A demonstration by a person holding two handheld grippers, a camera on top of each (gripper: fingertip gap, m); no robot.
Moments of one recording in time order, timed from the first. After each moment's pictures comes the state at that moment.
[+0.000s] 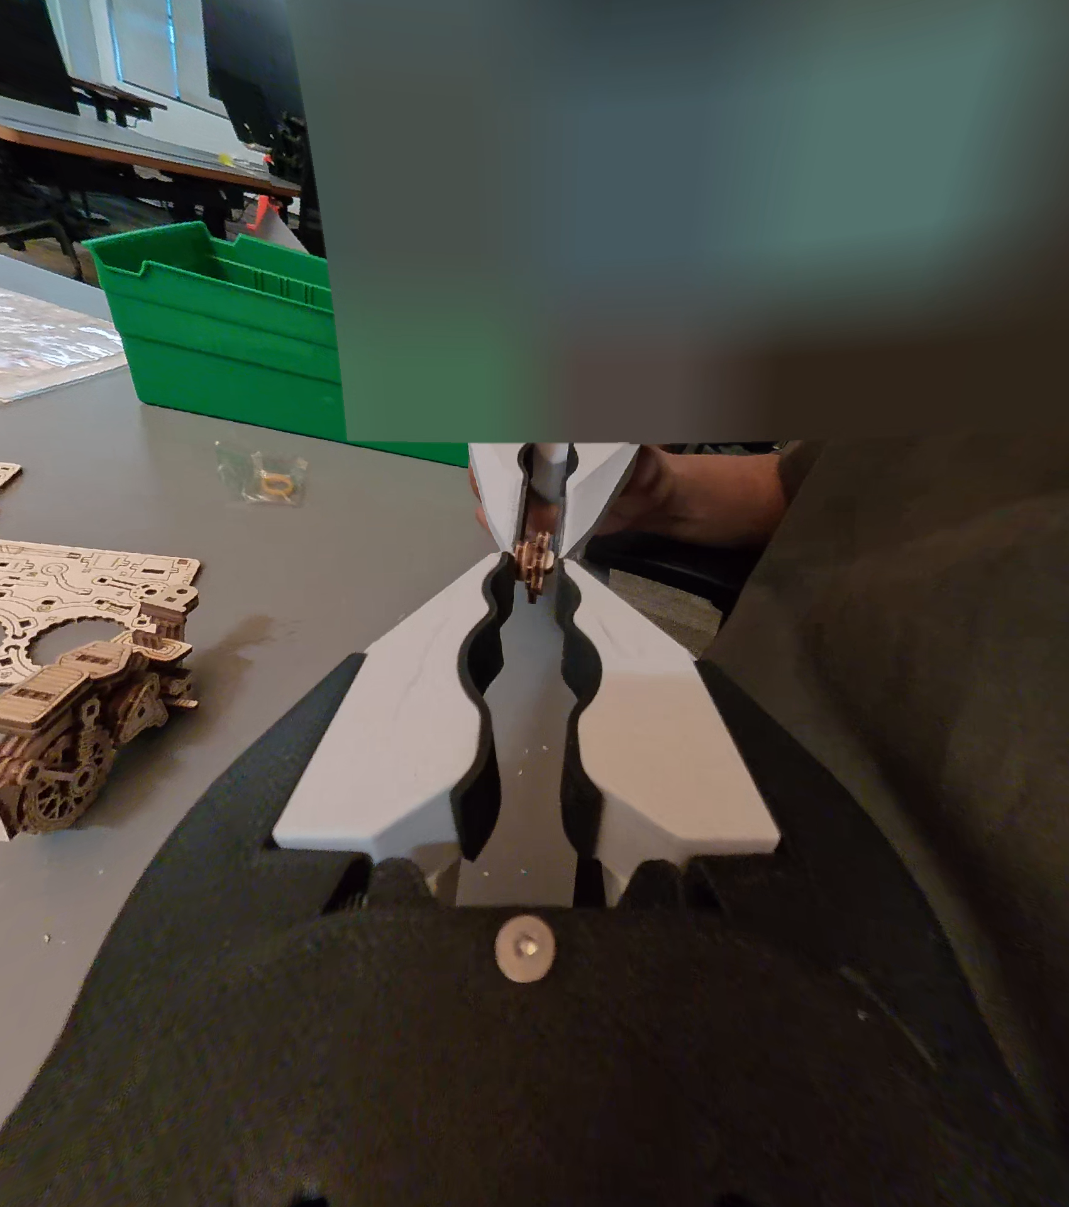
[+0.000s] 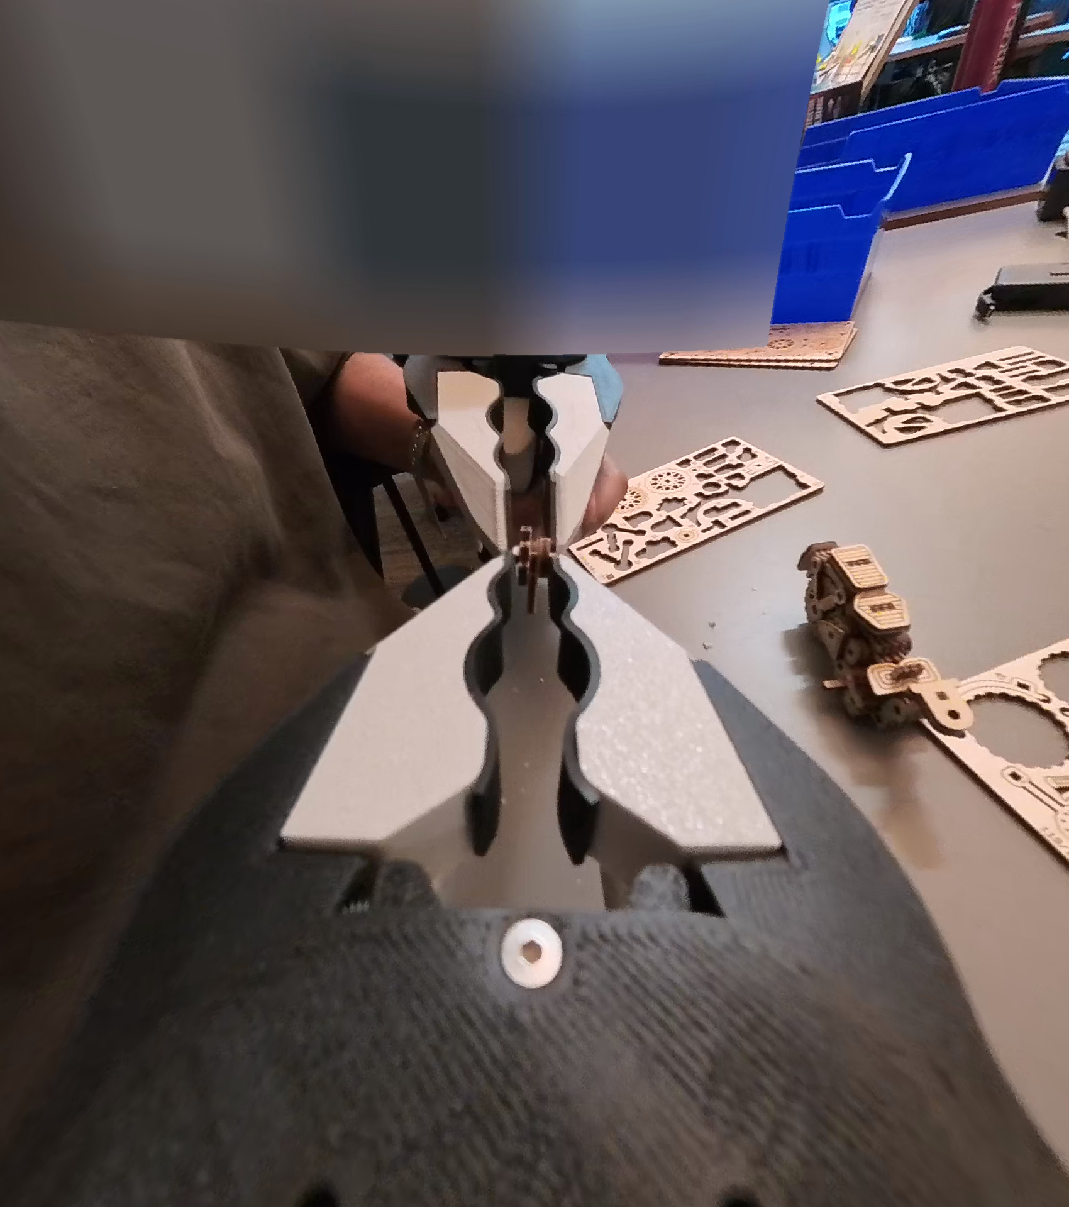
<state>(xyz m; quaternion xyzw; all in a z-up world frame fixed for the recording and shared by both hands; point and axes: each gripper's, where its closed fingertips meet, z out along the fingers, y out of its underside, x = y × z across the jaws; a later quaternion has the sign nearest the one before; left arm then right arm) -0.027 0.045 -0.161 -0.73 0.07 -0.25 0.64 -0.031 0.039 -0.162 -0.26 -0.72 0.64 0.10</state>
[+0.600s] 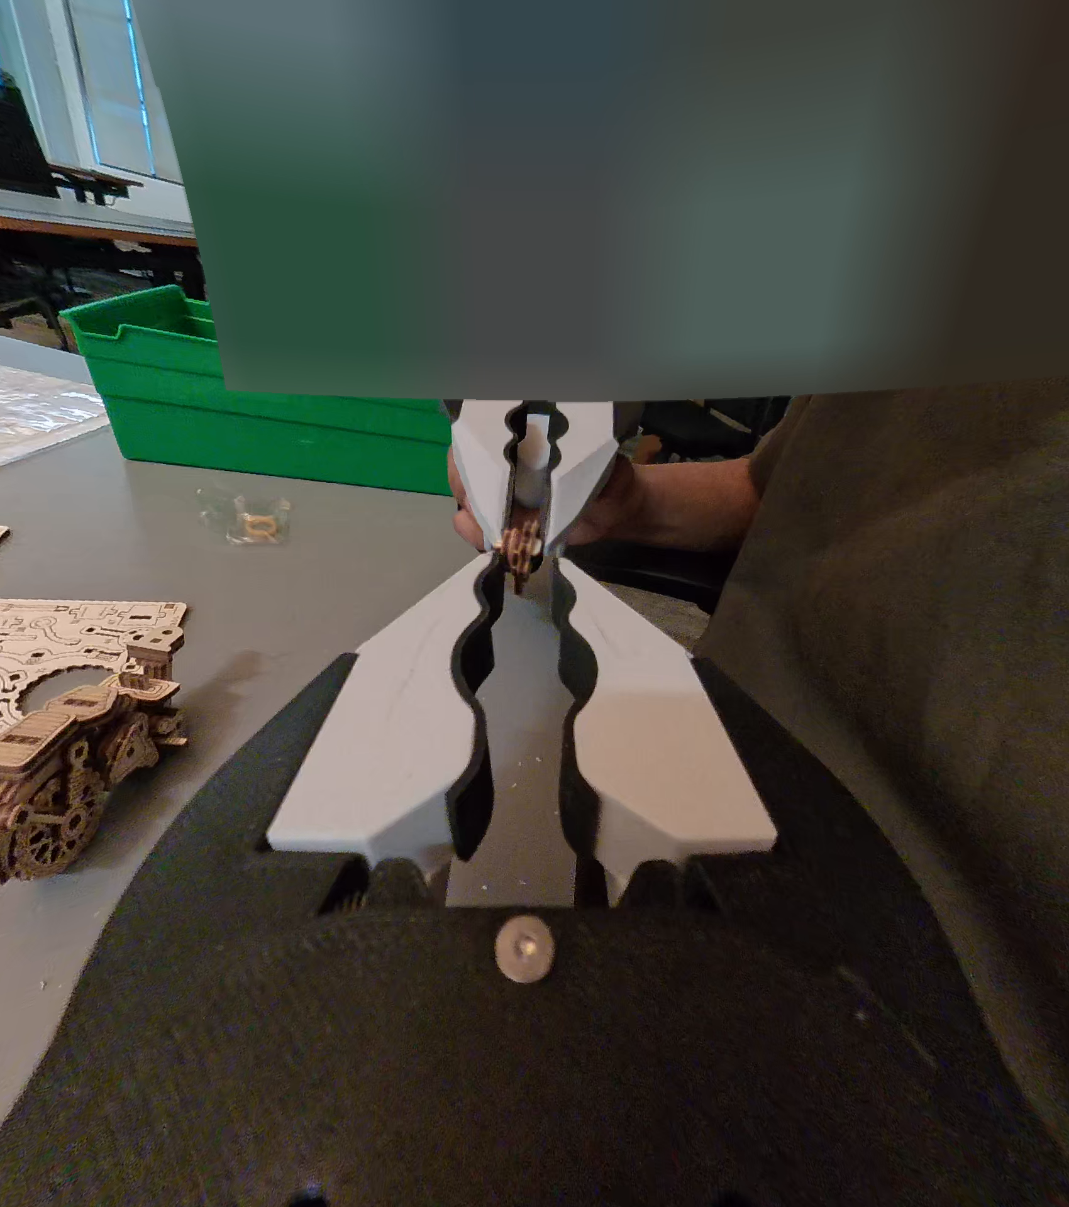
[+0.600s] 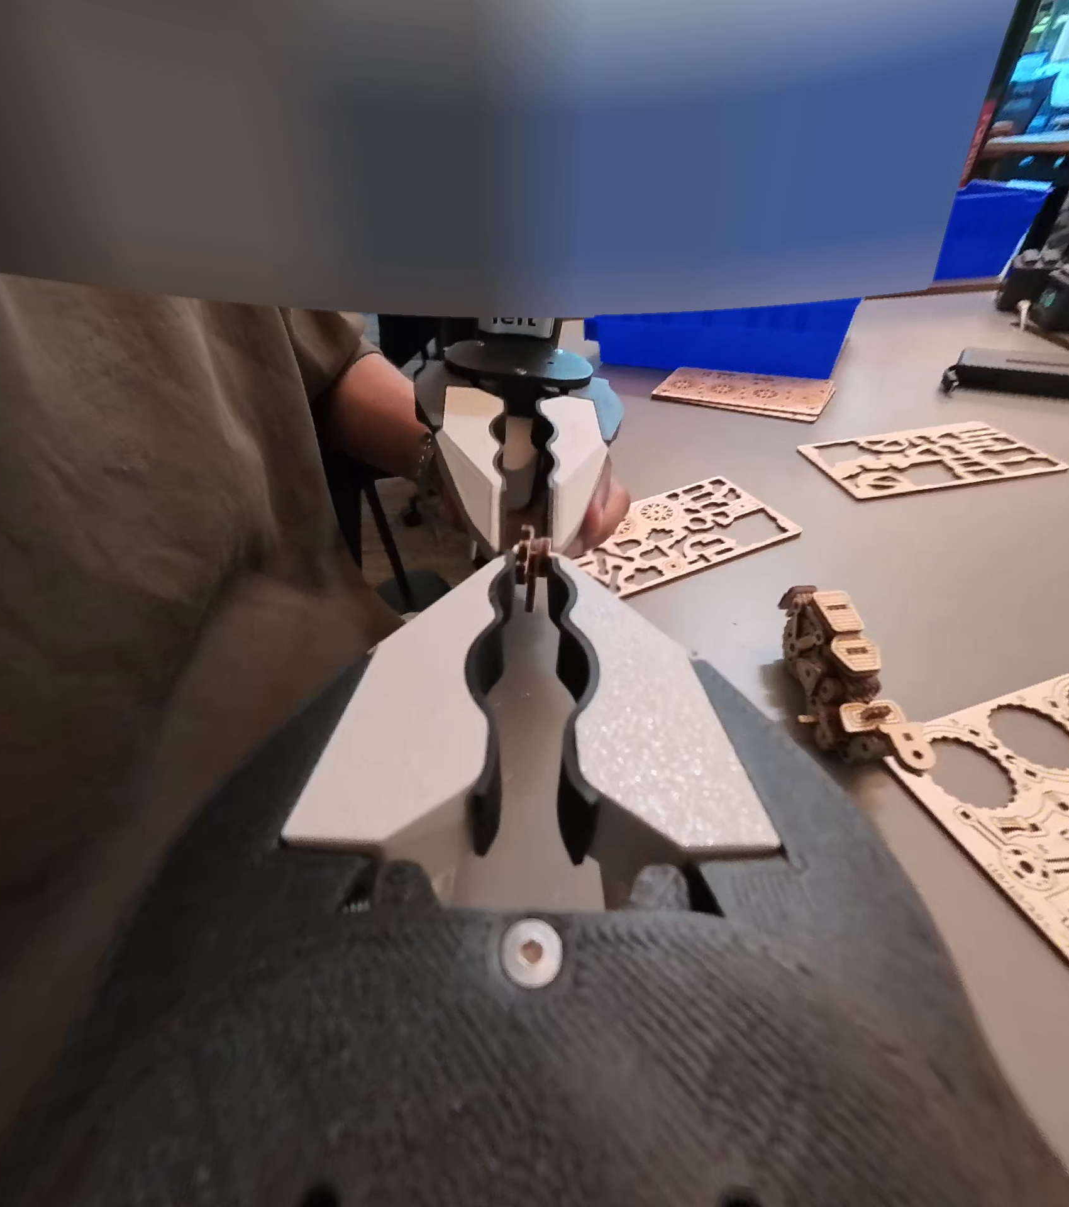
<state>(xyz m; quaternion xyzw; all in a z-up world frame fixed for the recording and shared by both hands) -0.020 0.038 -0.154 -0.70 0.10 -0.24 0.66 -0.026 0.038 -0.152 -0.23 -0.72 0.64 0.14</state>
